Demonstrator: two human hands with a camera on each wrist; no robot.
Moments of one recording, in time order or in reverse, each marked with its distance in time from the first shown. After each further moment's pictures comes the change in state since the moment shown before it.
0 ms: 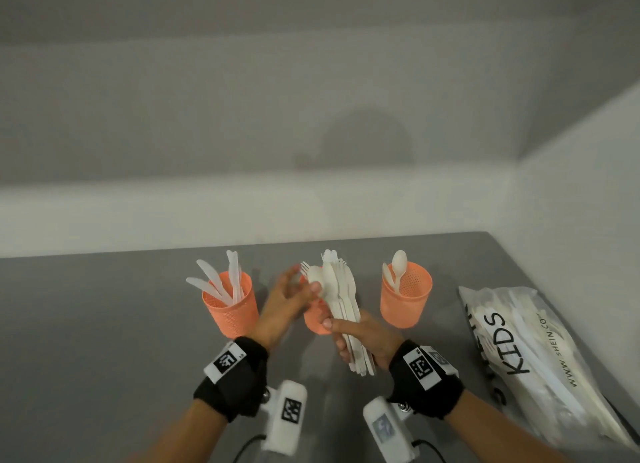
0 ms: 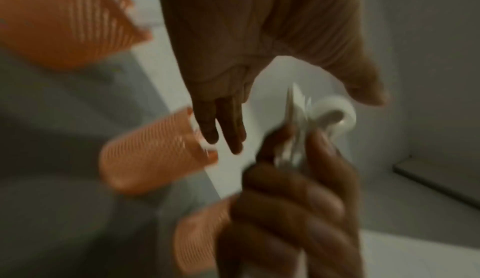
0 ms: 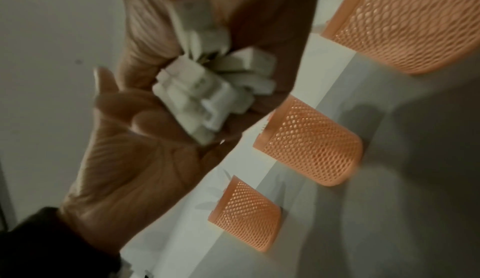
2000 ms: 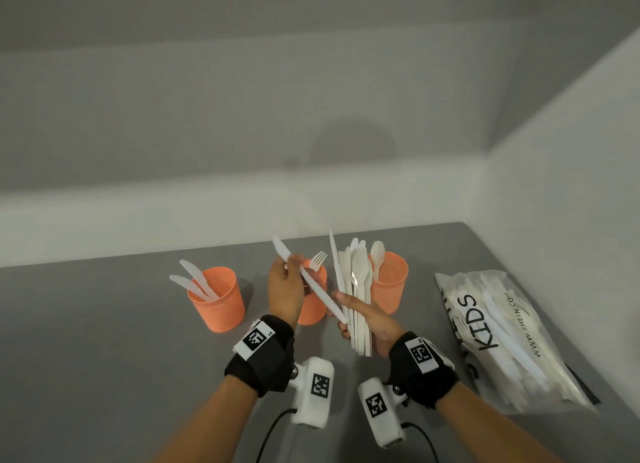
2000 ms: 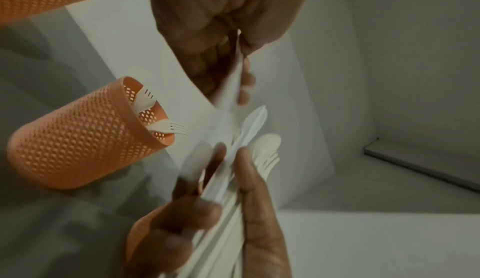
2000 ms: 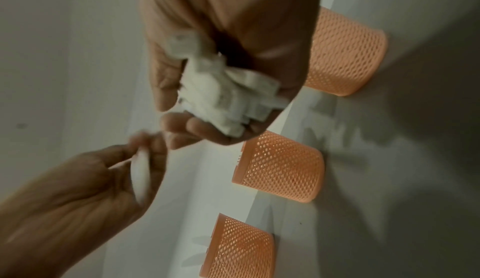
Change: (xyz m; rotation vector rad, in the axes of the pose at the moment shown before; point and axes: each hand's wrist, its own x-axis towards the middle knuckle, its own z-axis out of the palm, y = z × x) left_hand 0.024 0.005 0.037 0.042 0.357 0.122; right_hand -0.002 0.009 -0.019 0.235 0.207 -0.056
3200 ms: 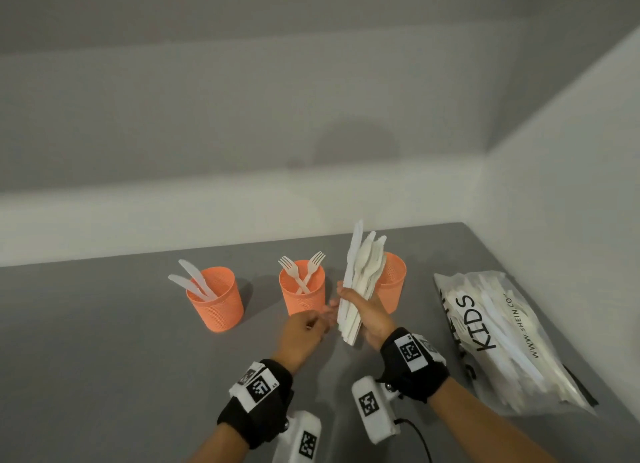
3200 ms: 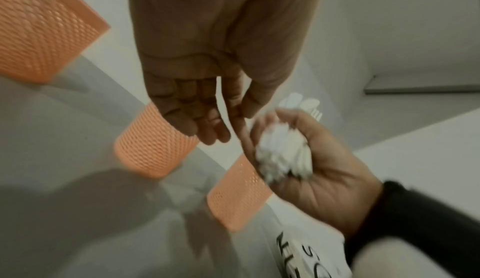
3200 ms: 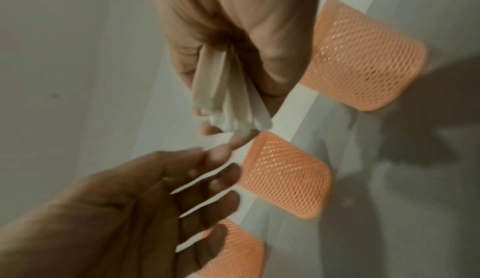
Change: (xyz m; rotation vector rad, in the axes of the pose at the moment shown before) left_hand -0.038 -0.049 -0.012 0.513 -0.354 -0.037; right_hand 0.009 -0.002 0.006 0.053 0.149 -0.140
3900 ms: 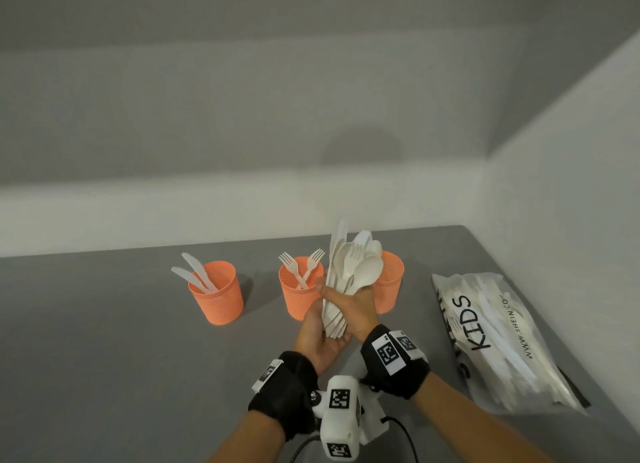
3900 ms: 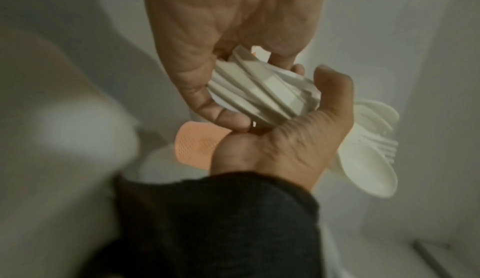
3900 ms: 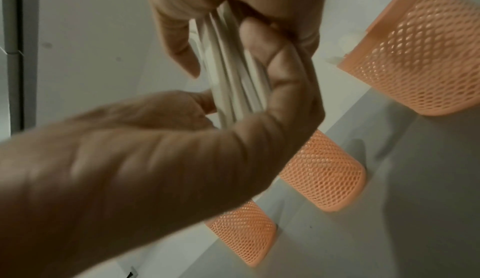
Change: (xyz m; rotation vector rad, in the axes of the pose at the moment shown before) left_hand -0.012 0.032 0.032 -1.150 -0.095 -0.346; right_hand -0.009 -0.002 0.020 -0.070 0.073 -0.303
